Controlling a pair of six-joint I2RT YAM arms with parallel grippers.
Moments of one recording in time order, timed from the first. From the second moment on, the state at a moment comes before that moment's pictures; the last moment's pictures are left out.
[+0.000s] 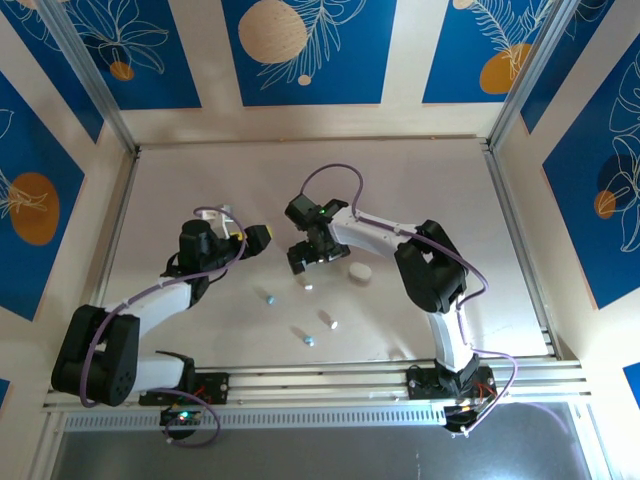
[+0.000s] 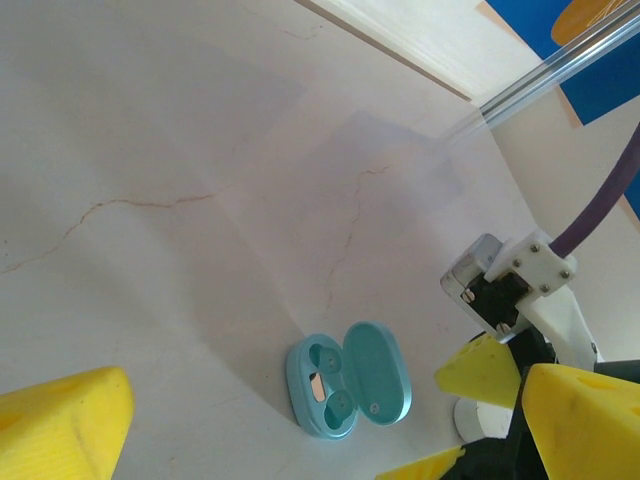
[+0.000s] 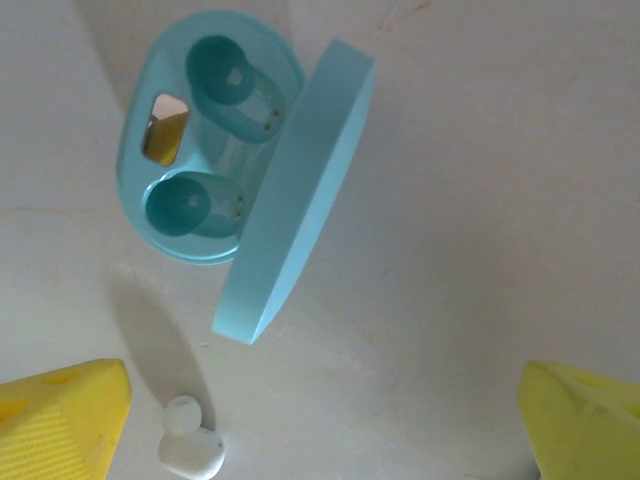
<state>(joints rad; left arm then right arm) -0.24 1.28 0.48 0.40 0.41 -0.59 0.79 2.04 1.57 -0.90 0.05 0.38</state>
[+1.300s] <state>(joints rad) -0.24 1.24 0.48 0.38 0.41 -0.59 0.66 2.07 1.61 -0.97 0.10 0.40</state>
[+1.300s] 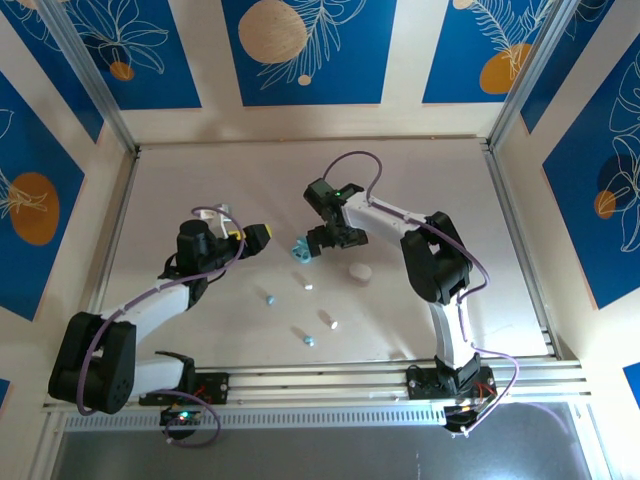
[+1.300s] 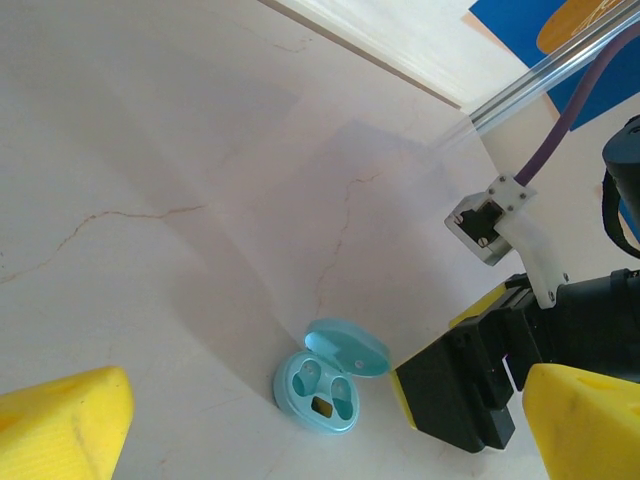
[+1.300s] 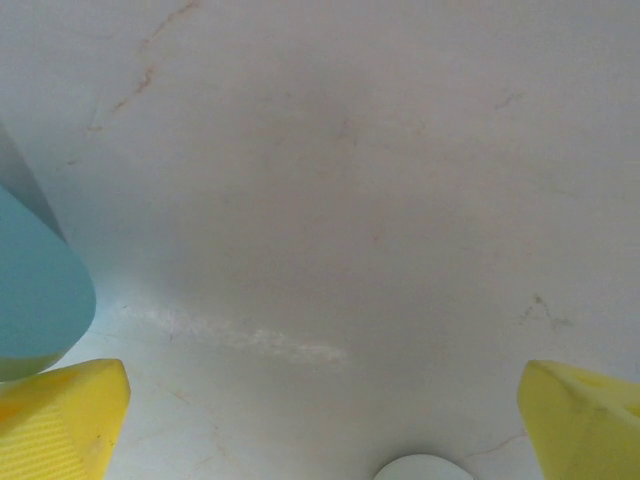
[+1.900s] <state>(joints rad) -0.24 1.23 0.48 0.38 0.41 -0.59 0.63 2.11 1.67 -0.97 0.08 0.40</state>
